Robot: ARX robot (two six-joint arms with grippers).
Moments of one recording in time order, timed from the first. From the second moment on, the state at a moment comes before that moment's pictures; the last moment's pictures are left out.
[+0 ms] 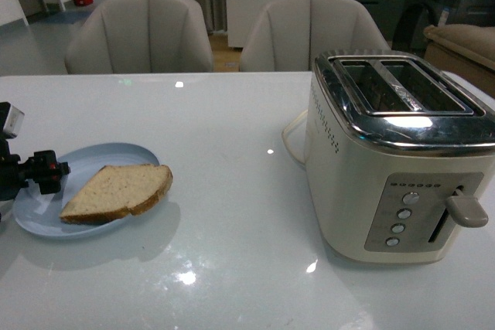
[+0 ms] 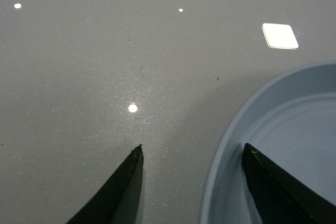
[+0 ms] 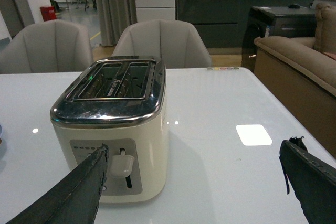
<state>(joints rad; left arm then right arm) 0.22 2.41 1.17 0.73 0.24 0.01 0.00 0.00 0.01 0.00 0.00 0.00</state>
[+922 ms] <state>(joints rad) 0.17 2.26 1.01 0.70 0.23 -0.24 0.00 0.00 0.01 0.00 0.00 0.00</state>
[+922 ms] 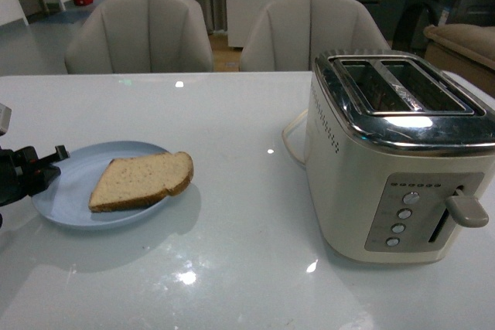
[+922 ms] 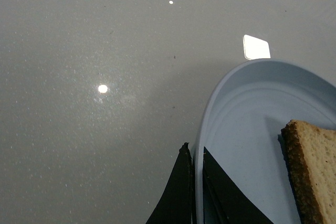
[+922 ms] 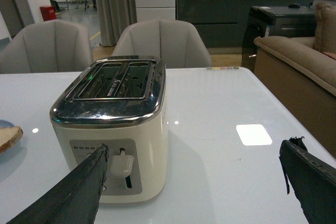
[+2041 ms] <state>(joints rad) -0.18 1.36 0.91 -0.01 -0.03 -0.53 0.00 0.00 0.01 0.00 0.00 0.00</state>
